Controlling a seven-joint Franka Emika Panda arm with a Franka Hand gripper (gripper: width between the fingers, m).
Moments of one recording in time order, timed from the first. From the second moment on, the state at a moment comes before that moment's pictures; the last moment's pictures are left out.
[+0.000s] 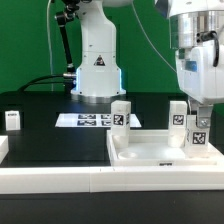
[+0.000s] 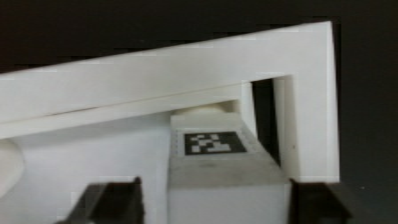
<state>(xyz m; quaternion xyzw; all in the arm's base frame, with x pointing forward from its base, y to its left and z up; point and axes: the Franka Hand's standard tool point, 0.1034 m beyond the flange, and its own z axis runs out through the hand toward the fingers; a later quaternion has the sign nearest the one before) 0.606 0.123 0.080 -0.68 0.73 -0.01 0.06</state>
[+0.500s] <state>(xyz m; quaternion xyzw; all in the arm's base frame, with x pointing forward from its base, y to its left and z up) 0.609 0.124 0.082 -0.82 0.56 -0.02 0.05</state>
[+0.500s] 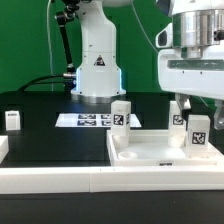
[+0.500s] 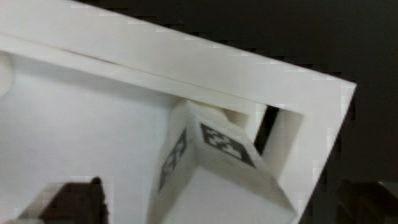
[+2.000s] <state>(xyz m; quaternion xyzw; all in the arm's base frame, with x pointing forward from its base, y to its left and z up) 0.612 0.110 0.082 -0.99 0.11 -0.05 0.01</state>
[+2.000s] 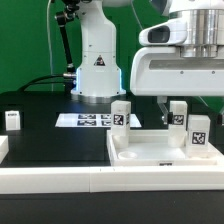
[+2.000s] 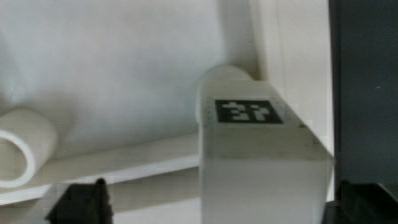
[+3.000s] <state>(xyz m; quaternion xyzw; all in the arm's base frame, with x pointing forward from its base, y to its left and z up) 0.609 0.111 0.082 -0.90 0.43 -0.04 0.04</state>
